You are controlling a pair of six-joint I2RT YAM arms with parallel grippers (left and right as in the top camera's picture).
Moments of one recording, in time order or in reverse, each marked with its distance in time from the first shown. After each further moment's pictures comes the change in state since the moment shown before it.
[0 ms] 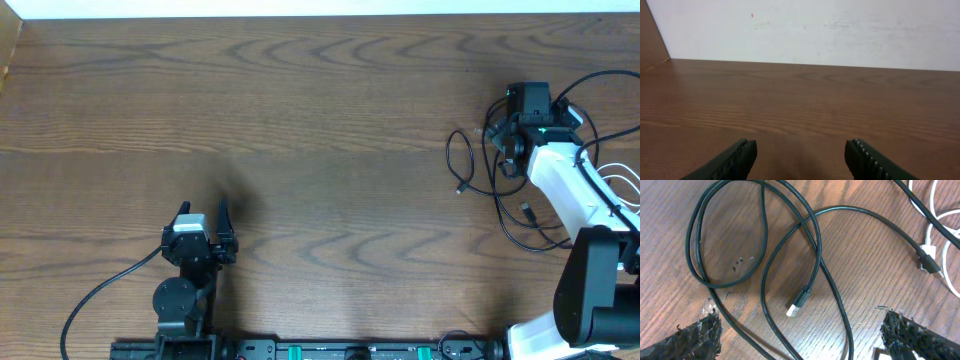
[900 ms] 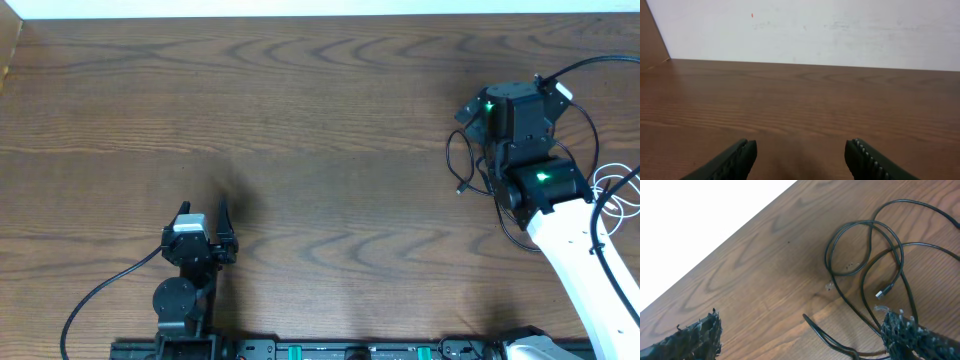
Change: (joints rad) left arm 0.000 0.000 0.000 0.000 0.000 0.000; right arm 0.258 -0.399 0.000 0.000 0.000 0.000
